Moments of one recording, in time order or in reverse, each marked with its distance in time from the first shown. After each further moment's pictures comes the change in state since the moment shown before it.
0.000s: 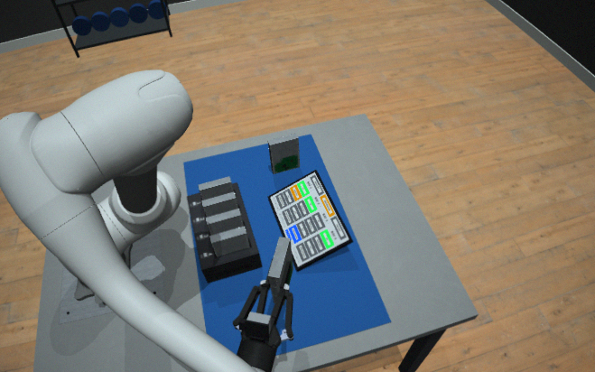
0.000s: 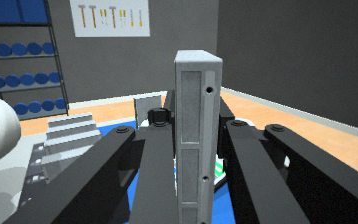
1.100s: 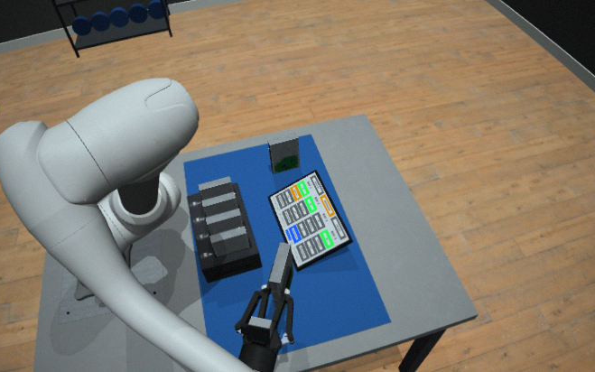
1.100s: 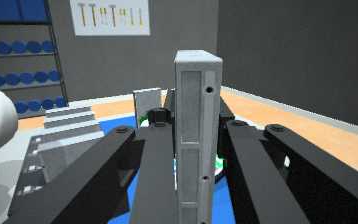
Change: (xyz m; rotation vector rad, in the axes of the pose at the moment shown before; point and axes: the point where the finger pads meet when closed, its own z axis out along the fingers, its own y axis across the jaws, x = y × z) arm -0.024 0.000 0.000 0.000 0.000 0.000
